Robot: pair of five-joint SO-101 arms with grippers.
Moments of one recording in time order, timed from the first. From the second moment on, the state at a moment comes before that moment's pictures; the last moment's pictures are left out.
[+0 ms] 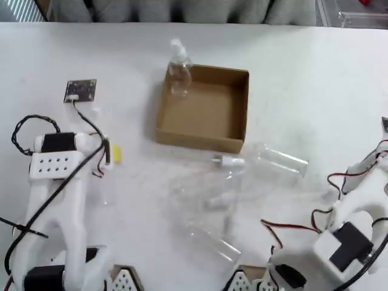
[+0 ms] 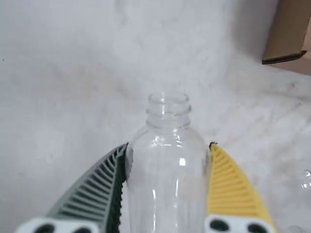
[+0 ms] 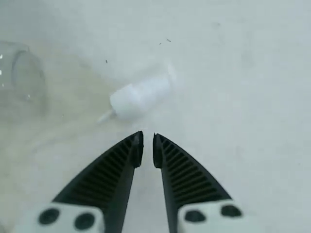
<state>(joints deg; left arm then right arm) -10.7 -26.6 39.2 69.8 2.1 45.0 0.0 17.4 72.8 27.9</state>
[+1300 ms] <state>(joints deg) -10.7 -26.6 39.2 69.6 2.1 39.0 19.6 12.9 61.8 -3.7</state>
